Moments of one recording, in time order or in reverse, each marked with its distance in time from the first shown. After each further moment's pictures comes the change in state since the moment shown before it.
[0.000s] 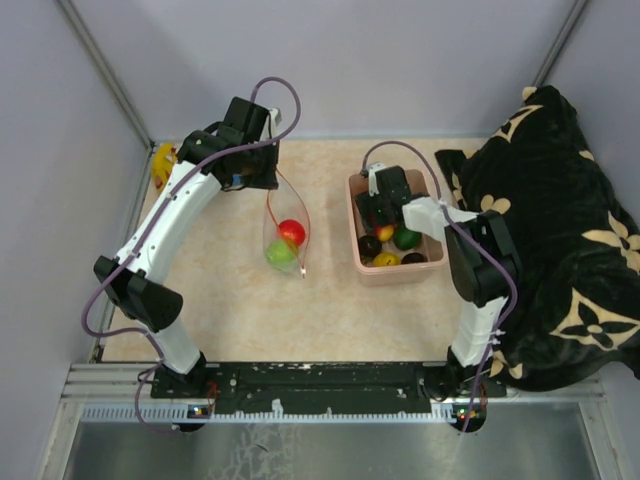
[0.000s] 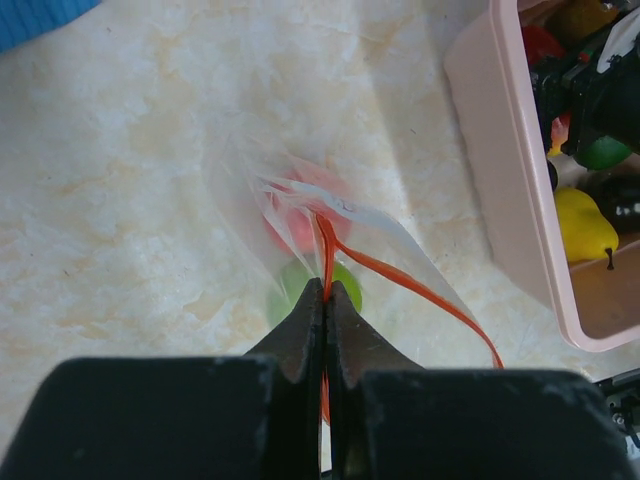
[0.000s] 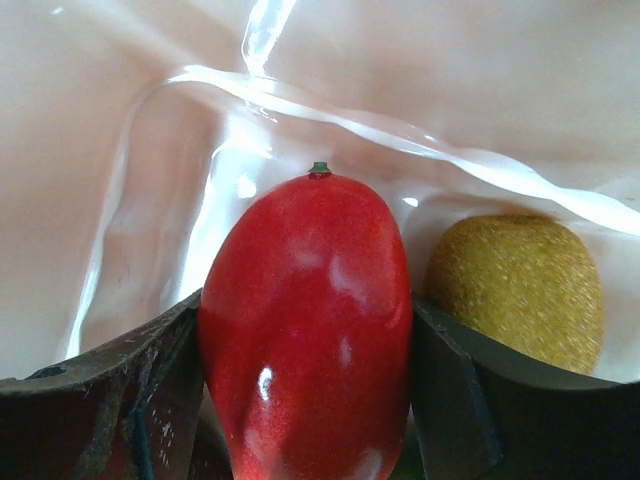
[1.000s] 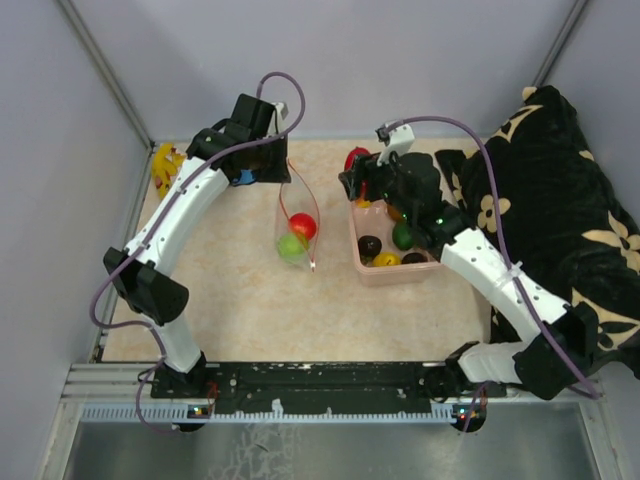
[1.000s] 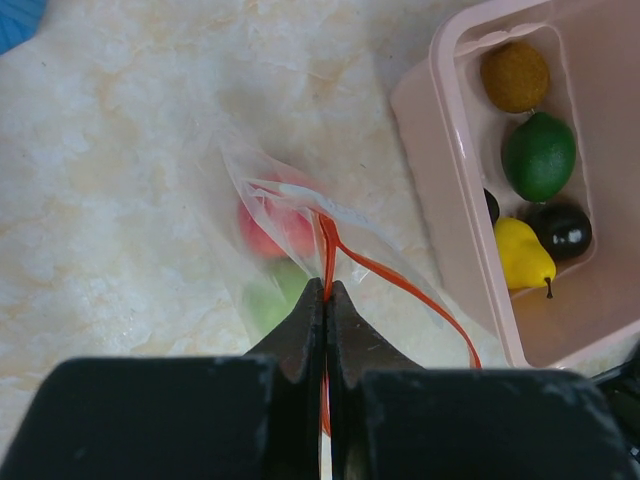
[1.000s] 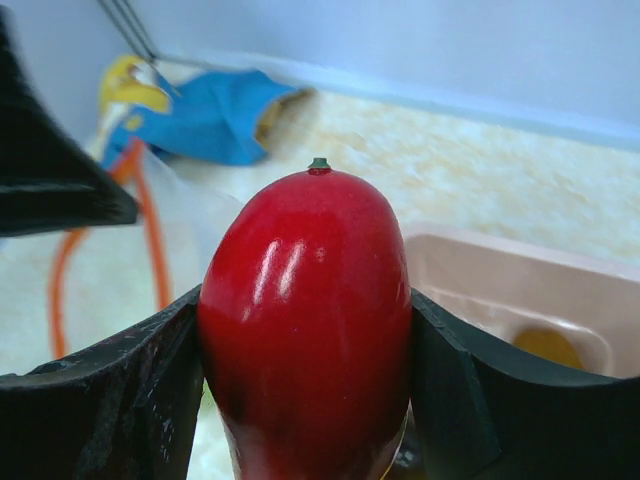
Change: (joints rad) left arm 0.000 0.047 0.012 0.100 0.084 -0.063; right arm 0.183 -0.616 -0.040 0.062 0.068 0.244
